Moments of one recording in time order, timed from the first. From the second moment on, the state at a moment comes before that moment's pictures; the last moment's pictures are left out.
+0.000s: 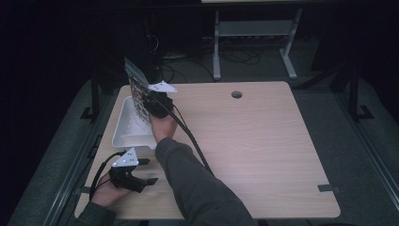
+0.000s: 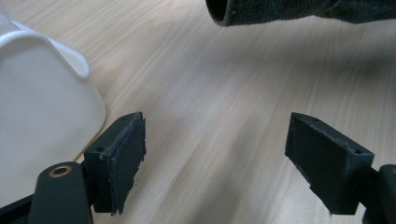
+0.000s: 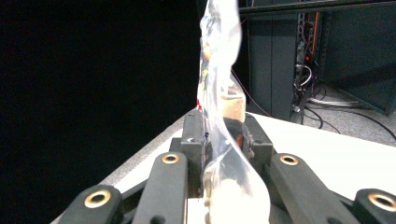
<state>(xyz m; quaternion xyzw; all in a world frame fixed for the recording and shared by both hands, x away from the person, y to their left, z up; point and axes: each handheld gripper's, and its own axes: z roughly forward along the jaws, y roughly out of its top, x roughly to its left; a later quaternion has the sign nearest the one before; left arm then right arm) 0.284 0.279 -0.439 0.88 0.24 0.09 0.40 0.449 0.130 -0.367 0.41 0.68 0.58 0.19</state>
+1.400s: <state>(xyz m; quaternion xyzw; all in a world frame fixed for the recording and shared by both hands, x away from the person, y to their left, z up) 0.285 0.280 -0.441 0.89 0.24 0.10 0.39 0.443 0.110 -0.372 0.41 0.71 0.55 0.16</state>
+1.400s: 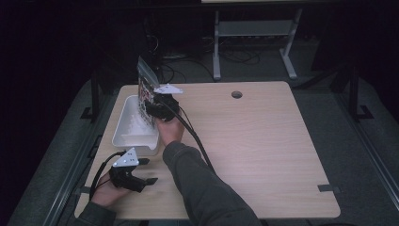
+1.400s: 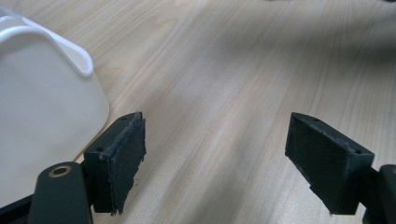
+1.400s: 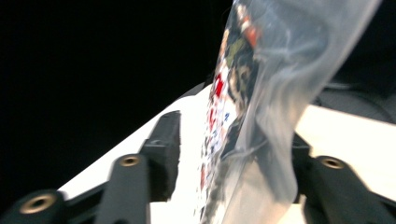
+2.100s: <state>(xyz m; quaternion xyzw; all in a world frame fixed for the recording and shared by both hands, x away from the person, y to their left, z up) 0.284 0.271 -0.442 0.89 0.23 0.10 0.38 0.435 0.054 -0.364 0.37 0.72 0.59 0.07</state>
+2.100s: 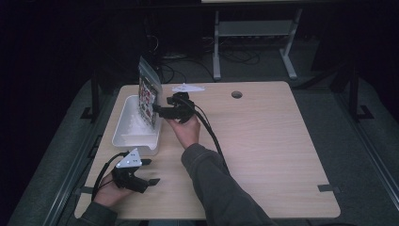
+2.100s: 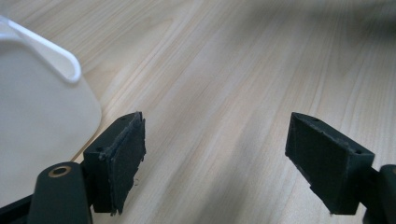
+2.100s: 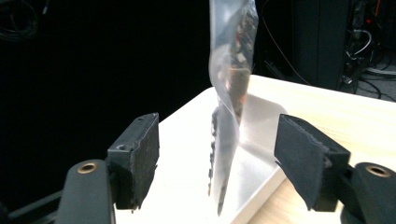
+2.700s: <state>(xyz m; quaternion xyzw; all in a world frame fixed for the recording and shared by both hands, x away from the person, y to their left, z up) 0.283 0.265 -0.443 0.89 0.23 0.10 0.38 0.404 -0.010 -0.375 0.36 0.73 0.58 0.05</state>
